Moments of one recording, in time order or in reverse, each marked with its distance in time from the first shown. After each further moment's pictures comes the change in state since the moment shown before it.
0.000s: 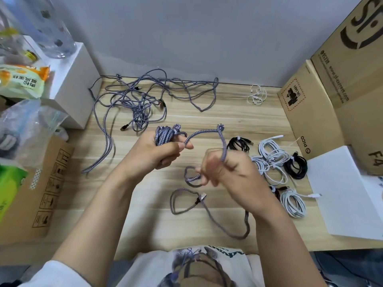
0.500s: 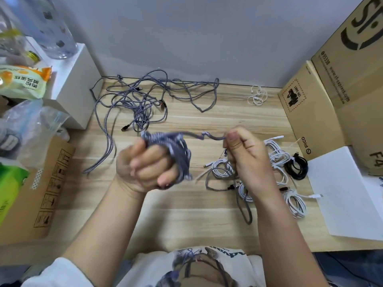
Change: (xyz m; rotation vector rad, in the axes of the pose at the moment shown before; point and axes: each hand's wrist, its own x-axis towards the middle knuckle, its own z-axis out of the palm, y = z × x) left_hand -0.010 0.008 0.002 -0.991 -0.932 0.204; right_hand 0.014 0.015 -0.016 -0.074 0.386 0.088
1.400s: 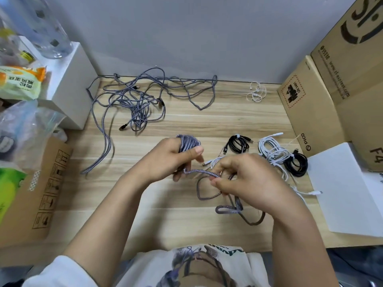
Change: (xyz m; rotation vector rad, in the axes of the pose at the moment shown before) left_hand 0.011 -0.017 -0.026 1.193 0.779 -0.486; right_hand -0.017 -0.026 -0.017 -0.686 -0.426 0.174
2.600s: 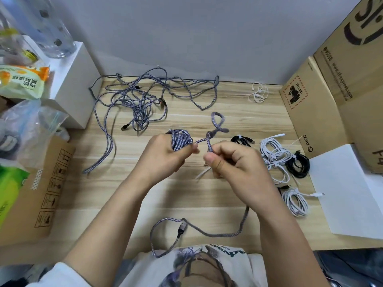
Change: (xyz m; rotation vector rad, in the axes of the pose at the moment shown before) left_hand -0.005 0.002 0.000 0.162 0.310 0.075; right_hand 0.010 -0.008 0.021 0.583 0.239 -0.191
